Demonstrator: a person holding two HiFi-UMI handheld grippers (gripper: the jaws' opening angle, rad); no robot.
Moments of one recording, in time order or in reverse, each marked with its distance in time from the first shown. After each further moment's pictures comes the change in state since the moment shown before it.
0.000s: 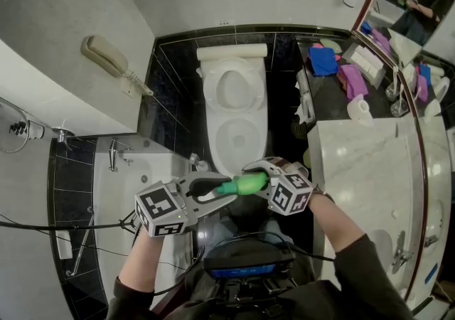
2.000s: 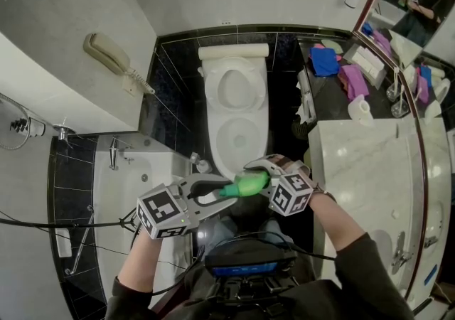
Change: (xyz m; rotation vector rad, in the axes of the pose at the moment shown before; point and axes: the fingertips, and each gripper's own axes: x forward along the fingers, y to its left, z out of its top) left arm -0.002 -0.008 -0.011 0.068 0.048 0.007; right arm 0.001 -0.002 -0.005 -0.082 0.043 -0.033
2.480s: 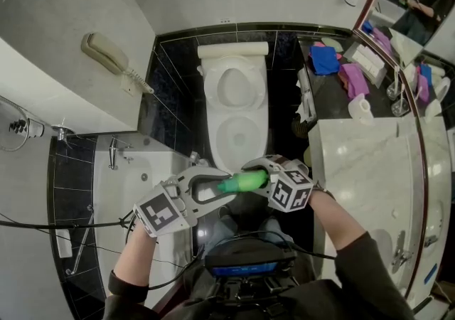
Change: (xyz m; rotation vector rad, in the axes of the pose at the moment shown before) left arm 0.000 -0.005 0.031 0.255 0.009 -0.003; right arm 0.001 0.002 0.009 0.107 -0.042 0.081
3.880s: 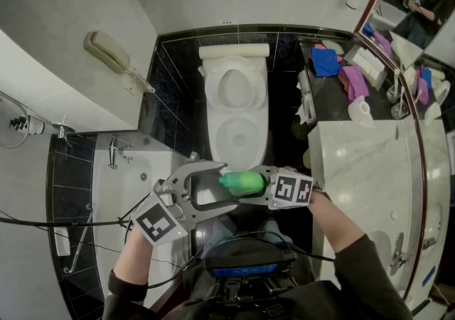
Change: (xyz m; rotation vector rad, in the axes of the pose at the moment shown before) left arm -0.011 -0.005 0.024 0.240 -0.087 0.069; right arm -0.006 0.032 0.039 0.230 -0.180 0.240
